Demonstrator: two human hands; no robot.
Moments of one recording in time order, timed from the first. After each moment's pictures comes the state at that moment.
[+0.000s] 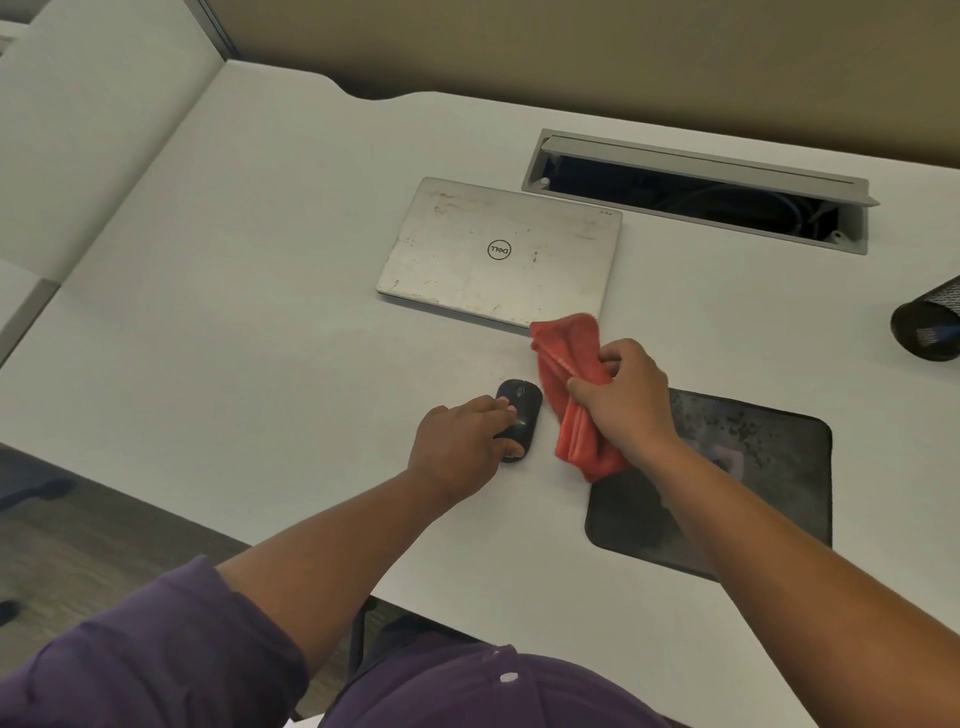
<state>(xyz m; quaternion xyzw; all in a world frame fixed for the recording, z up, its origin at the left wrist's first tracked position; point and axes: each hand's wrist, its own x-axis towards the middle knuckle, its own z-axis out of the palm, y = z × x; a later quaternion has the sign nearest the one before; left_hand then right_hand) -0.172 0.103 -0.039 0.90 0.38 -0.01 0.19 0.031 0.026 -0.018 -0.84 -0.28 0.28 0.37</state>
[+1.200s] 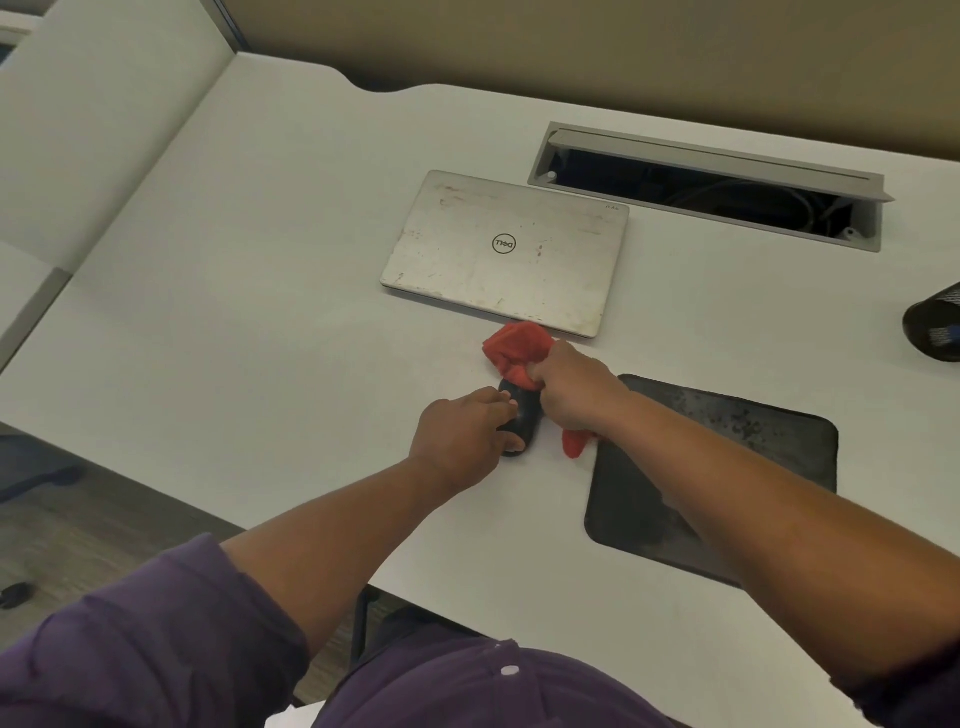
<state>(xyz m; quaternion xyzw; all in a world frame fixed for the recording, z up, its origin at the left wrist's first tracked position) -0.168 0.106 -0.035 0.91 0.37 -0.03 0.18 0.016 0.070 -0.005 -0.74 -0.58 0.33 -0.01</state>
